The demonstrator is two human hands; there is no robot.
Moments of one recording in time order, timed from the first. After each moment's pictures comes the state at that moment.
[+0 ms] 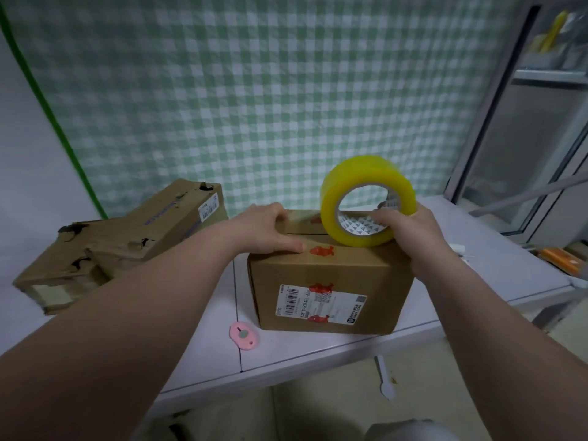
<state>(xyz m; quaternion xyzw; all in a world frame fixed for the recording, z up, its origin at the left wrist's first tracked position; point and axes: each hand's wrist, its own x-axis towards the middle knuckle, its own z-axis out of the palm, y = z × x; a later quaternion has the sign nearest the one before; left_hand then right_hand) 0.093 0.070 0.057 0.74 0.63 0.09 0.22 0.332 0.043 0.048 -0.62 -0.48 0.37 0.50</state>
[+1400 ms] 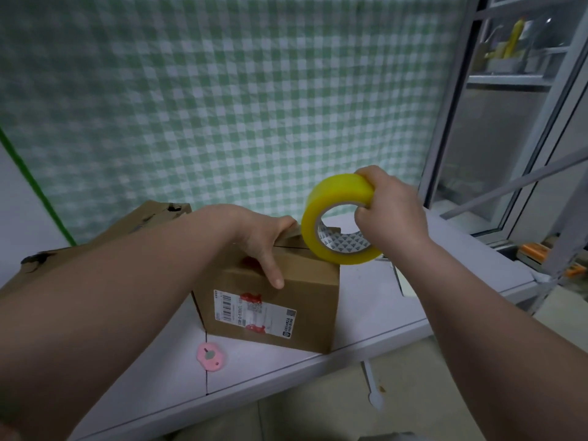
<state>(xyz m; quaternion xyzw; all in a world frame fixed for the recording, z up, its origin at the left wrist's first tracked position) 0.150 0.100 0.088 0.79 0.53 -0.15 0.25 0.360 0.034 0.094 -0.65 -0.66 0.02 0.38</state>
